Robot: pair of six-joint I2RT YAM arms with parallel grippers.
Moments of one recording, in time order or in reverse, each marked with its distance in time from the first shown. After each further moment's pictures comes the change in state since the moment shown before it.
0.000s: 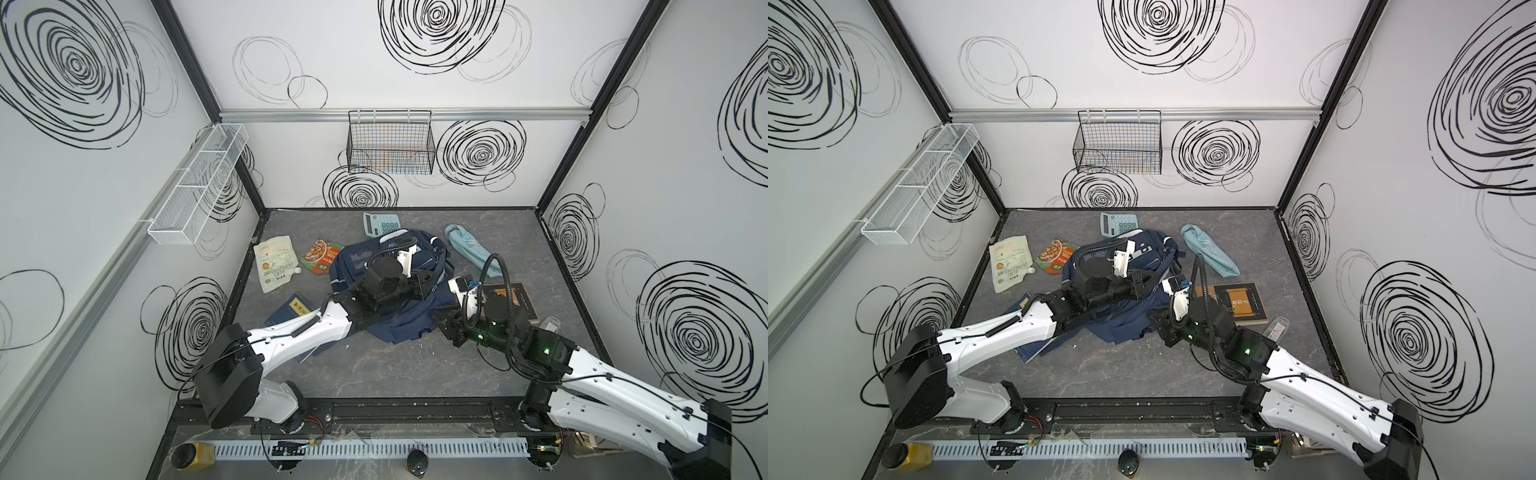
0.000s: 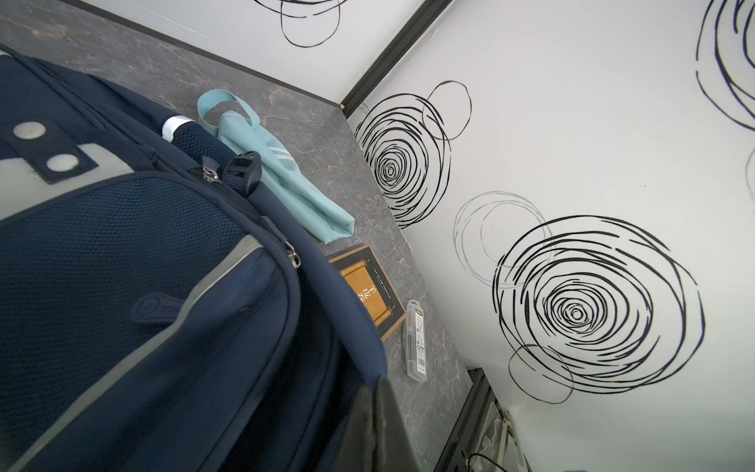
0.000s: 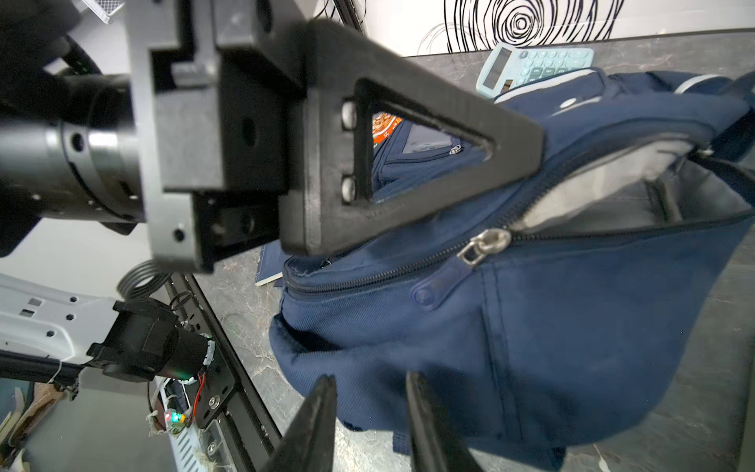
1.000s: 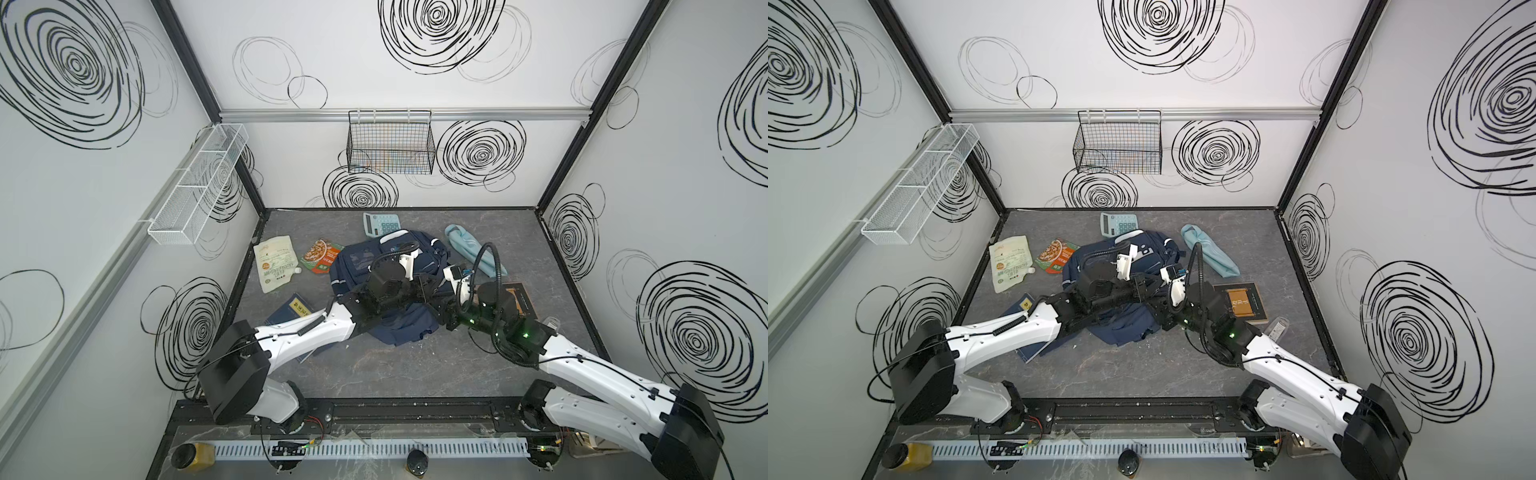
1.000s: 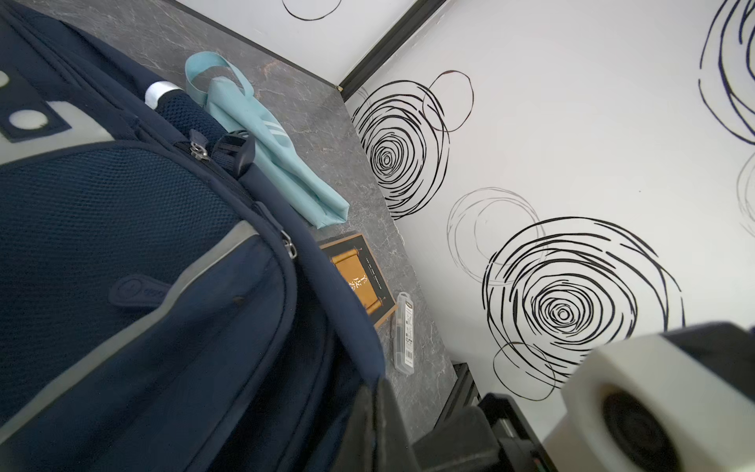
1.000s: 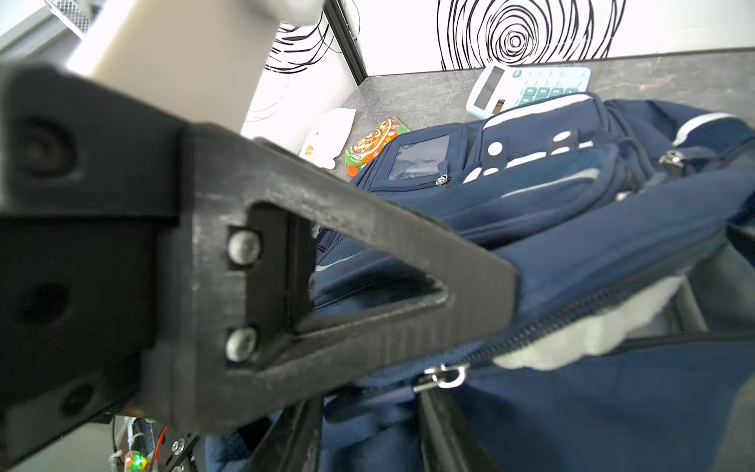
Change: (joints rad) left arm -0.014 0.030 -0.014 0.038 0.020 -0.068; right arm -0.156 0.154 -0.059 0.240 -0.169 -0.052
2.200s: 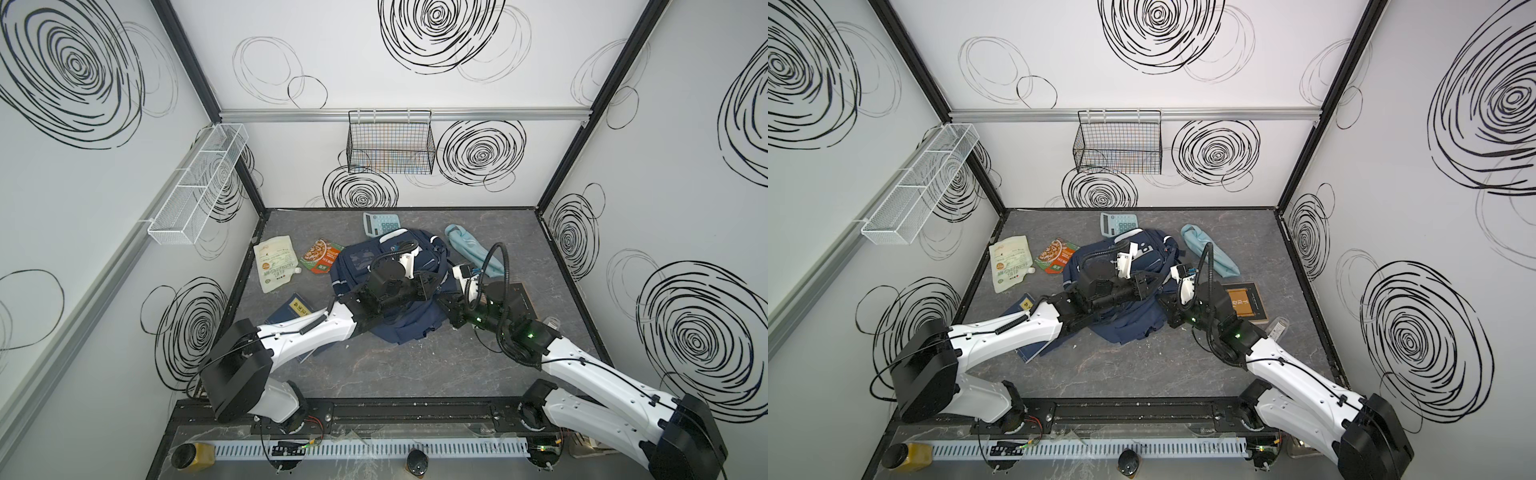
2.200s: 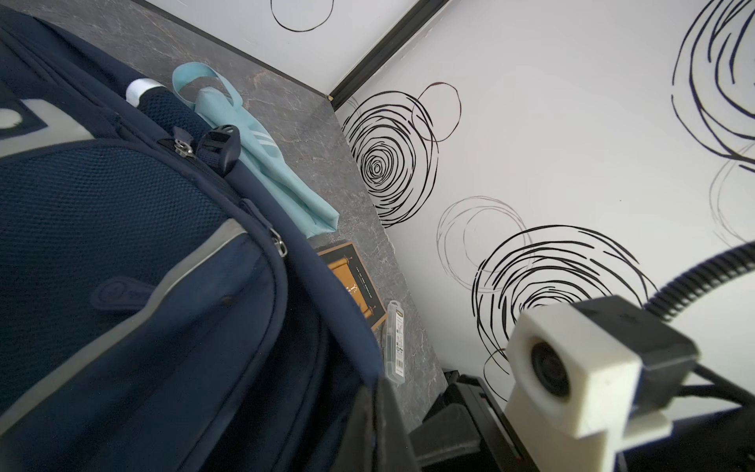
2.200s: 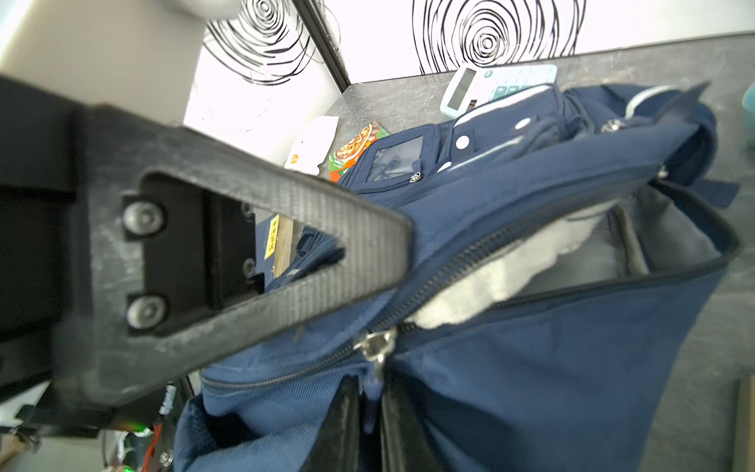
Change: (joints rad) left arm 0.002 0.011 0.000 0.049 0.004 -0.012; right arm -0.100 -0.032 -0.040 0.006 -0.034 -0.001
